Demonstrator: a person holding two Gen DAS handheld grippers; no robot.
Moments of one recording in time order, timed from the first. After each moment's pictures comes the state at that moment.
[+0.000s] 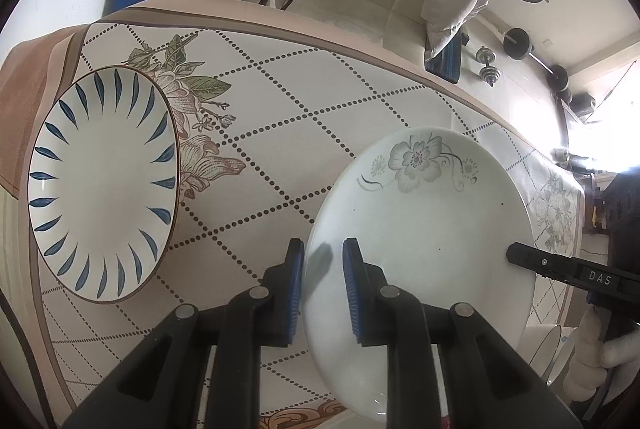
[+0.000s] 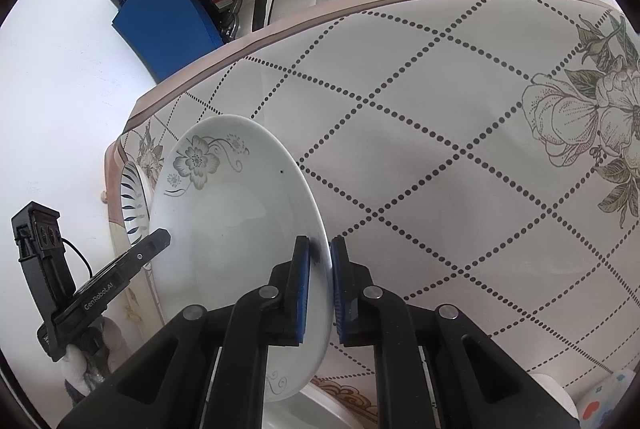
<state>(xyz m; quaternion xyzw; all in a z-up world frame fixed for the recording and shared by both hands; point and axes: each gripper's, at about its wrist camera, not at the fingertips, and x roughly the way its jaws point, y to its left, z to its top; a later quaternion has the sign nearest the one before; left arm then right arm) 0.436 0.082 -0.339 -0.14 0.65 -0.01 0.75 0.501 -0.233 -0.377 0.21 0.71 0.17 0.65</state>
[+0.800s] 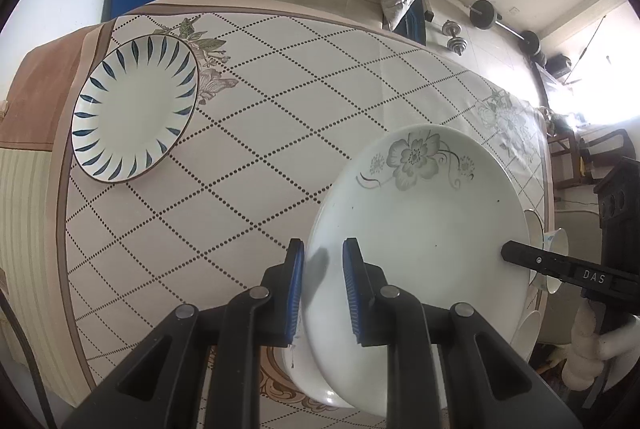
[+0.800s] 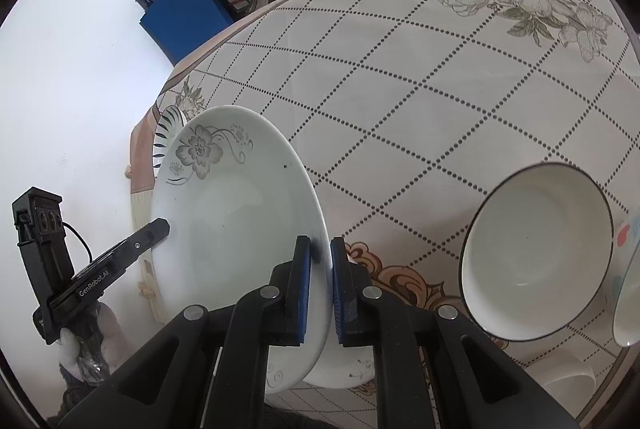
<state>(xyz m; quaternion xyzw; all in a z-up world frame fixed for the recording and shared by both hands) 0.327 0.057 -0.279 -0.10 0.65 -0.06 0.75 0.347 -0.264 -0.313 0.23 0.69 0.17 0.67</state>
